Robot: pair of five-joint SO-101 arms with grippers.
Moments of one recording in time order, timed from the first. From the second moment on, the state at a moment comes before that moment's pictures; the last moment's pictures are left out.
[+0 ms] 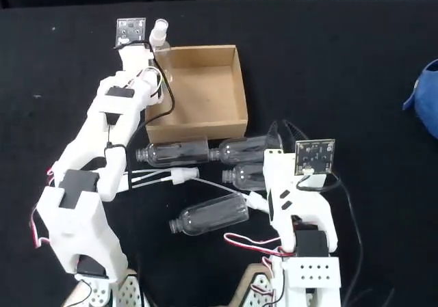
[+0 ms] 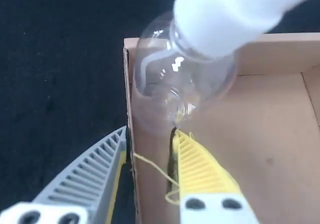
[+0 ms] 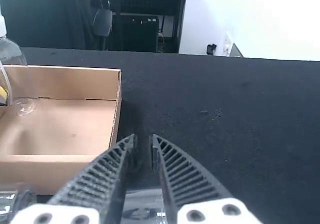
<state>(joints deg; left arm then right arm) 0.7 15.9 12.4 20.8 3.9 0.3 -94.4 96.6 22.4 3.0</state>
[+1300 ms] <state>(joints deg) -4.0 10.7 7.6 55.4 4.1 0.3 -94.4 96.6 22.4 3.0</state>
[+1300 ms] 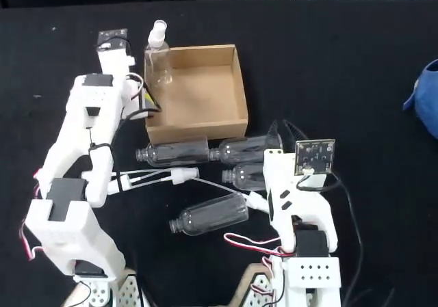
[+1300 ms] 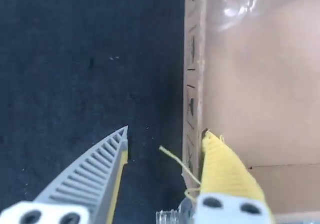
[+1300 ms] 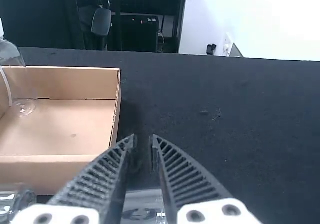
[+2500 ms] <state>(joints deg) -2.1 5.8 18.3 52.6 0.7 0.3 -94.4 96.6 22.4 3.0</state>
